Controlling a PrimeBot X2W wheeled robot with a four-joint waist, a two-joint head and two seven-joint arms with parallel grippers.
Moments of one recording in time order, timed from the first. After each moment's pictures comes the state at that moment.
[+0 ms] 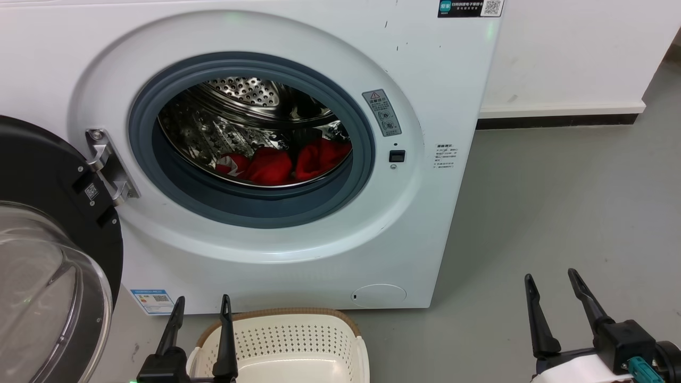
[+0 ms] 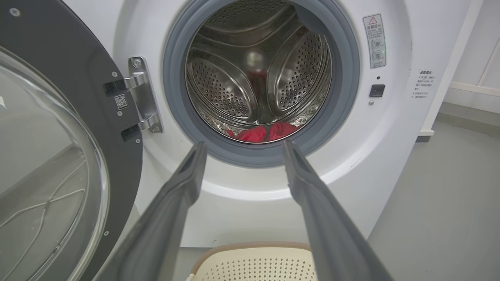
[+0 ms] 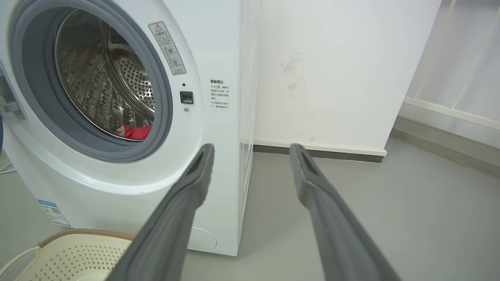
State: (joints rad) left arm 0.15 0.05 -0.05 0.04 -0.06 0.05 -0.26; right arm 0.07 -0.05 -0.03 0.11 -0.02 0.13 -0.26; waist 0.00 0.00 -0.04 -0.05
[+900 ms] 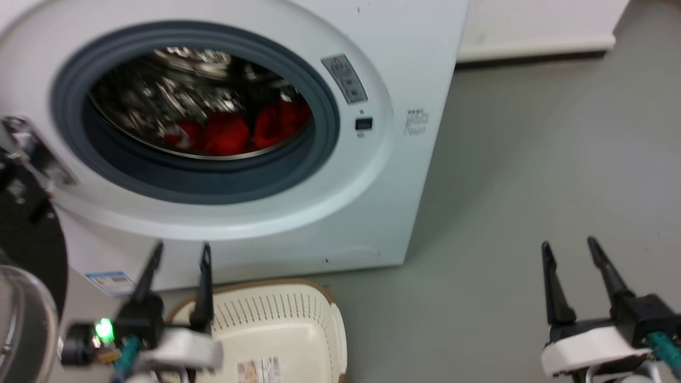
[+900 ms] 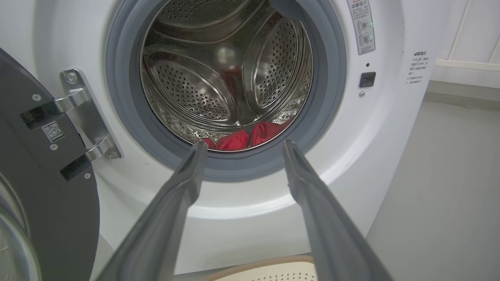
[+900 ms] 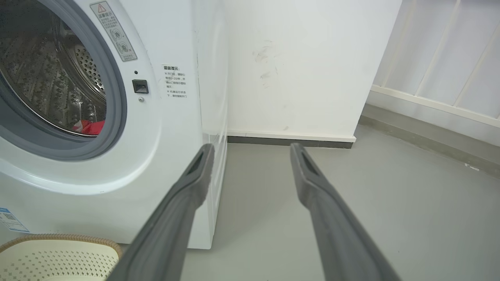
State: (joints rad) left arm 0.00 0.11 -0.01 0.08 -0.03 -0.02 -0.26; right arm 0.01 -0.05 -0.07 0.09 -0.03 0.13 -0.26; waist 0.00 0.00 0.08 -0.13
